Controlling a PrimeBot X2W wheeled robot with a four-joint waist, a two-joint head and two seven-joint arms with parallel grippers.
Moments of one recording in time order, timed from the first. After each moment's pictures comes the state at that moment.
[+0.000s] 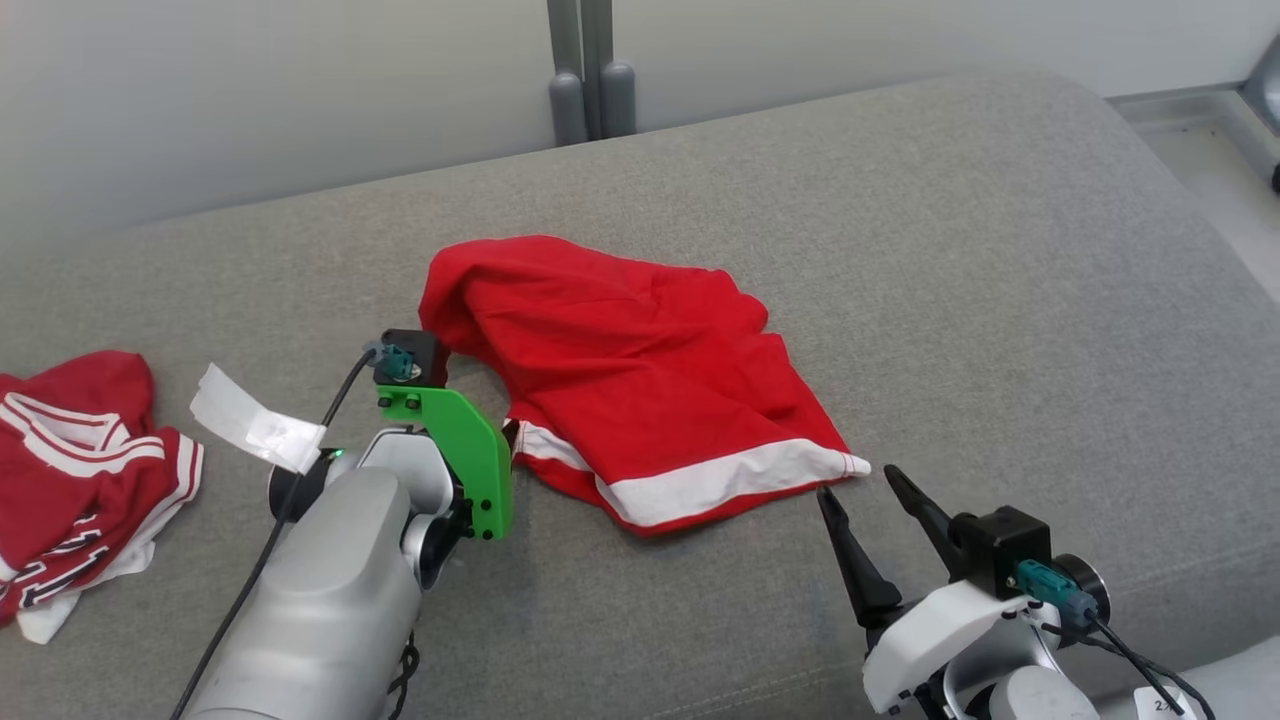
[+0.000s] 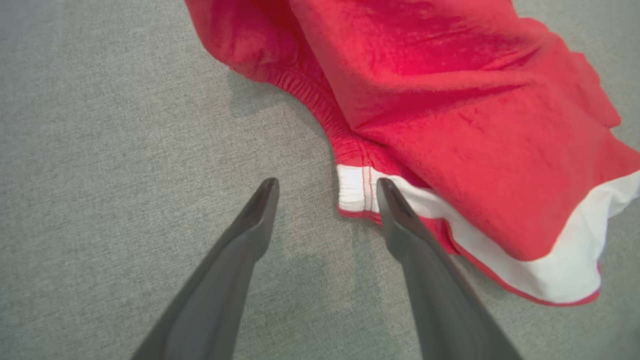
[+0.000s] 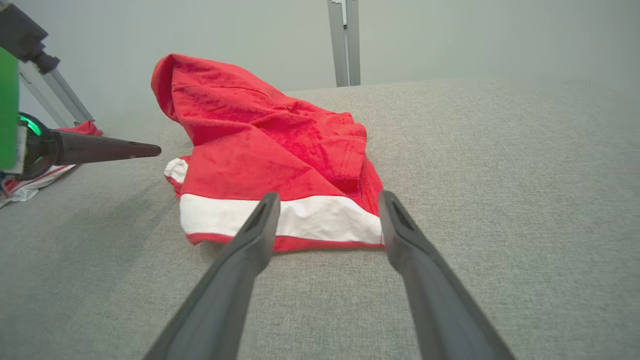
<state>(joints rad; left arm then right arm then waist) -0.74 0.07 -0.58 1.05 -0.62 -0.07 0.24 -0.07 -0.05 0.22 0.21 0.17 0.13 -0.11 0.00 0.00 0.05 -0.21</state>
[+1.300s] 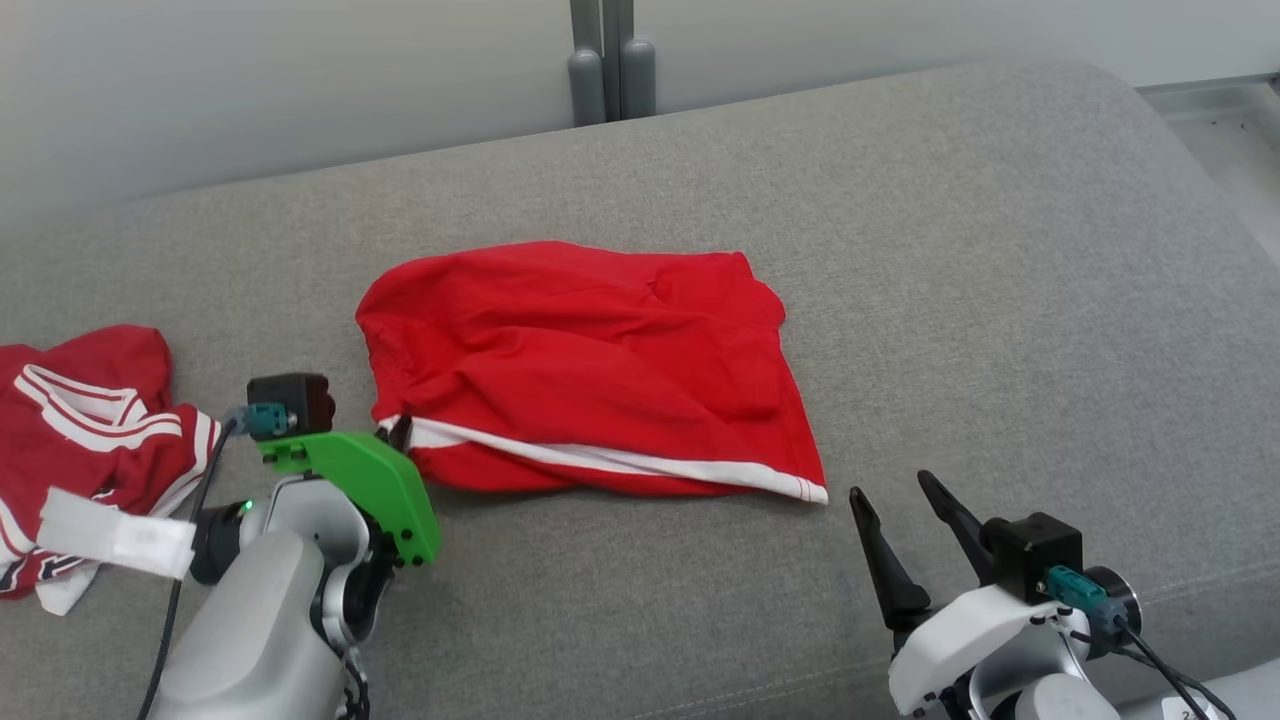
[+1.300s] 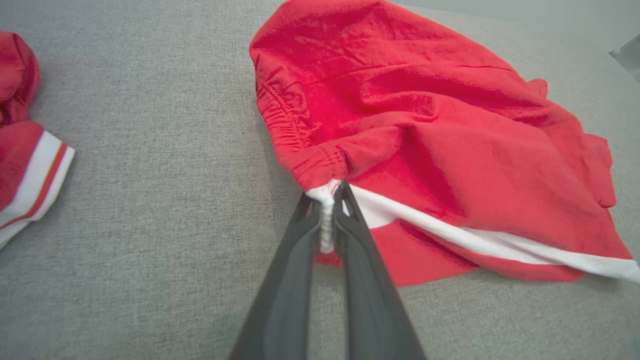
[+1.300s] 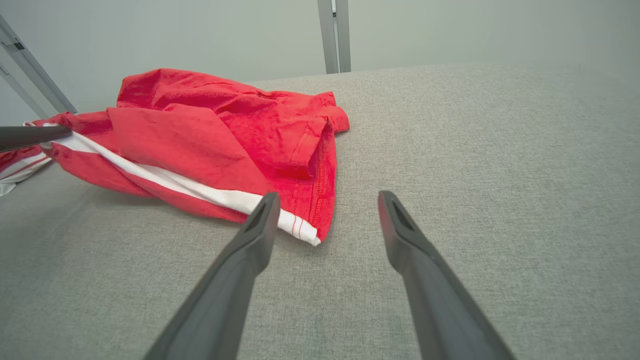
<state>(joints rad) -0.55 0.22 -0.46 0.69 -0.72 0.06 0.17 -0.04 -0.05 0.16 0.19 0.16 0.13 -0.10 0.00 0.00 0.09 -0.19</state>
